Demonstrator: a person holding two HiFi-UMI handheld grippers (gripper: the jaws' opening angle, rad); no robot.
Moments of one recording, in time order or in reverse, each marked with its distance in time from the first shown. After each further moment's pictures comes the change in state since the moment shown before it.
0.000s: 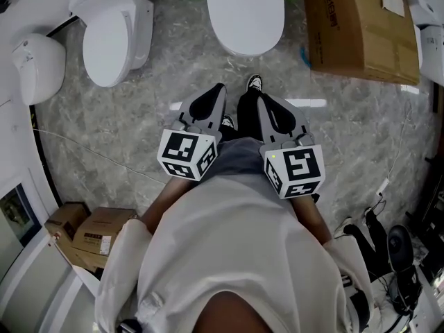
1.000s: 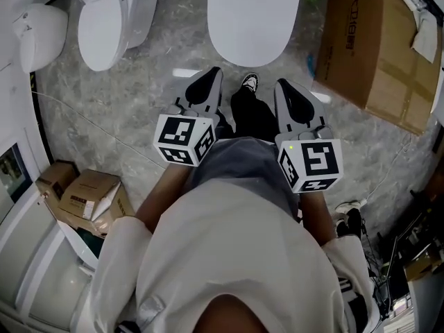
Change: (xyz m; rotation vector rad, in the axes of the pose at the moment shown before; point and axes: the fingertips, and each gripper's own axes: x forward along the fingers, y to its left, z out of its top) left arm 0.188 0.049 0.036 -0.117 0.078 0.232; right arm 0.119 -0.190 0.064 -0.019 0.101 0.131
